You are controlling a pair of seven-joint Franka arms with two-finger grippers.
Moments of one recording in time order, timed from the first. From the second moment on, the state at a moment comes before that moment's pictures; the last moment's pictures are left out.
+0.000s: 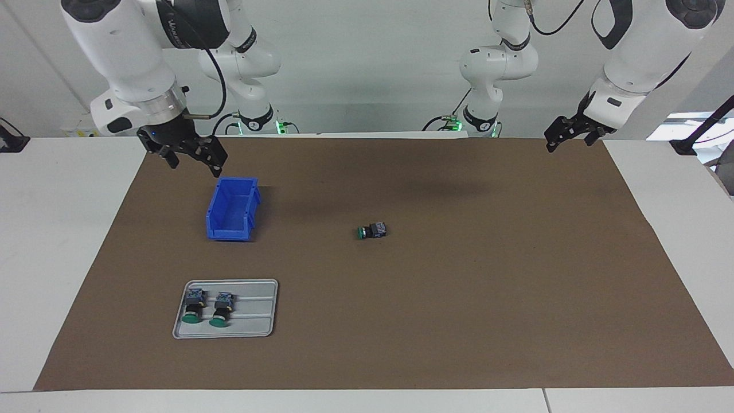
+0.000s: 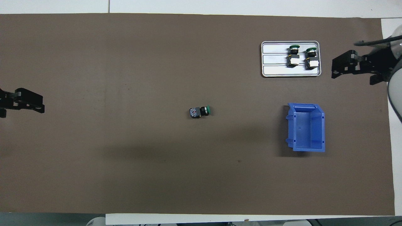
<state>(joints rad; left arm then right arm) -0.03 -0.10 -0.10 -1.71 0.03 1.45 -0.13 0.06 0.07 -0.02 -1.46 -0.04 1.46 0.17</state>
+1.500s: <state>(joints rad) -0.44 0.03 -0.11 -1.86 -0.09 1.85 -1.51 -0.04 -0.01 -0.01 -1.58 -0.04 1.38 -0.01</state>
